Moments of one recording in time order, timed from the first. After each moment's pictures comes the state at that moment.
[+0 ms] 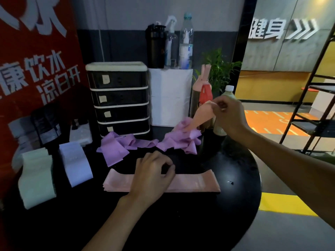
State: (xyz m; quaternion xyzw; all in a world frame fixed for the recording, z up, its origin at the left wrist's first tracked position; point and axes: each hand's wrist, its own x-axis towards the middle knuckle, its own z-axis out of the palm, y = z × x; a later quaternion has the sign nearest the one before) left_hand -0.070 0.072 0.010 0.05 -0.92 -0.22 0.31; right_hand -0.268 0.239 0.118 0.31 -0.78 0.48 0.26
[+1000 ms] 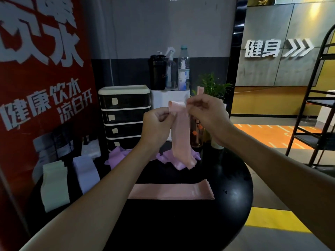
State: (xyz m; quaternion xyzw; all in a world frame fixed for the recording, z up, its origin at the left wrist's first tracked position) left_hand -0.087 0.098 0.162 -0.01 -0.71 -0.58 0.39; right_hand -0.159 0.233 0.192 0.37 -0.70 0.60 0.13
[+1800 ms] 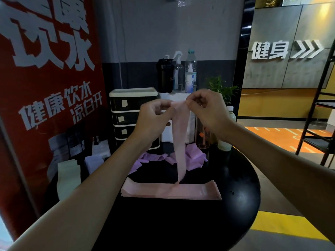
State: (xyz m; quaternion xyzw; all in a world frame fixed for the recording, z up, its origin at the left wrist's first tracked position) left_hand -0.051 0.079 0.193 0.01 -0.75 -0.55 0.38; right_hand -0.144 0.216 0.210 0.43 -0.70 0.54 0.21
